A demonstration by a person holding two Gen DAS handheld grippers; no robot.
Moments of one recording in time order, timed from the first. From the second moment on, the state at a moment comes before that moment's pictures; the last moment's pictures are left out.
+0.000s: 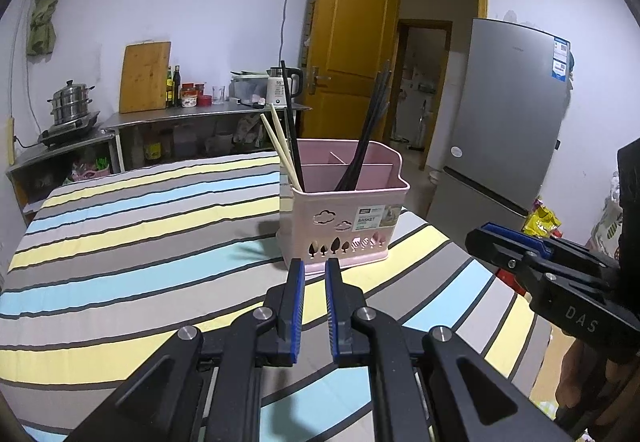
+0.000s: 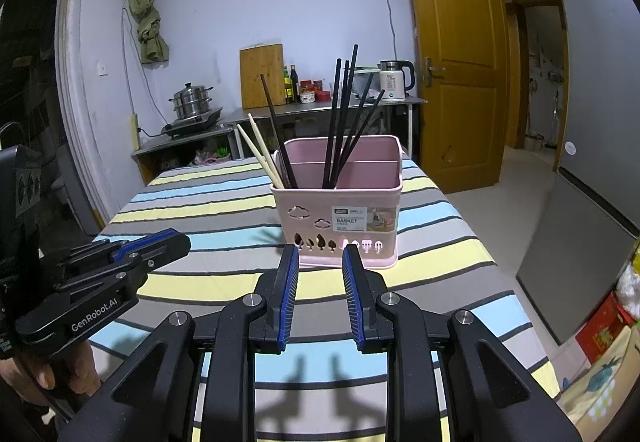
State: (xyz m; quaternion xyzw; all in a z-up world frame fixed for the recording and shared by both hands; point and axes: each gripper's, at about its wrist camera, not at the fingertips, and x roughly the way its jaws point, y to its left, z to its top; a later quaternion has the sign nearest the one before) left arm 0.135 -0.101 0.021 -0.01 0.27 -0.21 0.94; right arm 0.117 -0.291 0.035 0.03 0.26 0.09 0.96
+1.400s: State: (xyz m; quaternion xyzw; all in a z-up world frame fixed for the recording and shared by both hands) left arm 0.129 -0.100 0.020 -0.02 0.26 -0.22 0.94; right arm 0.117 -0.288 0.026 0.03 0.27 0.08 0.96
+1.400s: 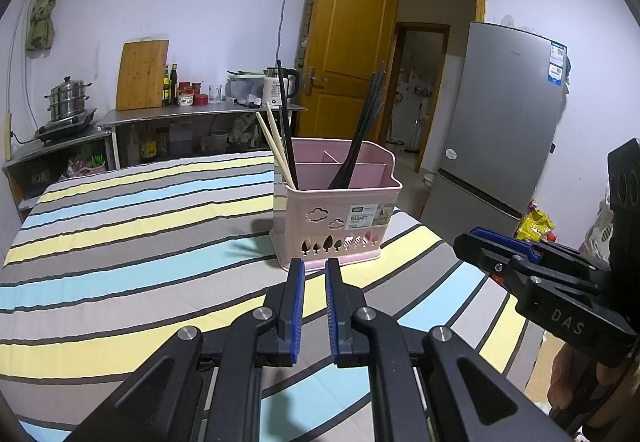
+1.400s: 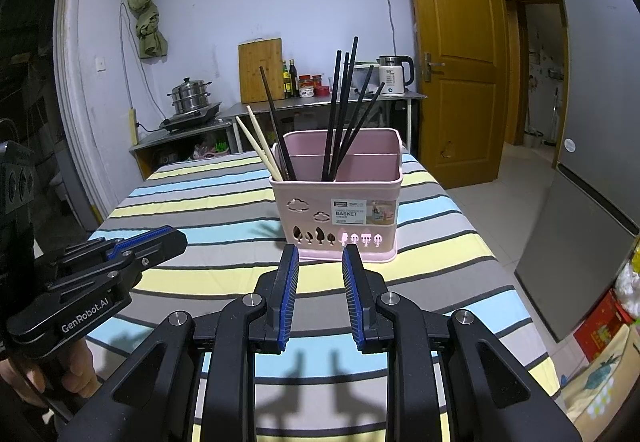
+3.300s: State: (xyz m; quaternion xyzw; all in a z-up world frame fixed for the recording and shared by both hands) left arm 0.126 -0.105 0.014 0.00 0.26 -0.23 0.94; right arm 0.113 -0.291 0.023 0.03 0.27 0.08 0.96
